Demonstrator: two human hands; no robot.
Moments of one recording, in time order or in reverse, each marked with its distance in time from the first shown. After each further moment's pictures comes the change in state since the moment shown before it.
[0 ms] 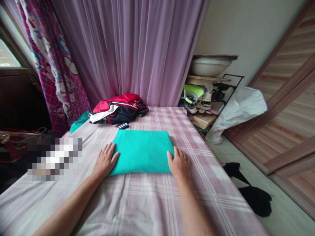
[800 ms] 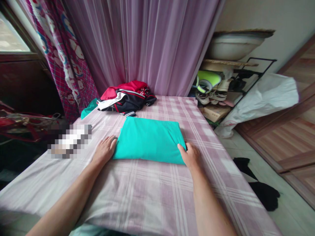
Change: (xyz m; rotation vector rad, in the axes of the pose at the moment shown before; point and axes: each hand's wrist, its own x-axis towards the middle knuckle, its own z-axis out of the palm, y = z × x) left_hand -0.016 -0.014 -0.027 0.013 -0.137 -0.130; right_hand 0.010 0.040 0.009 0.287 -0.020 -0.009
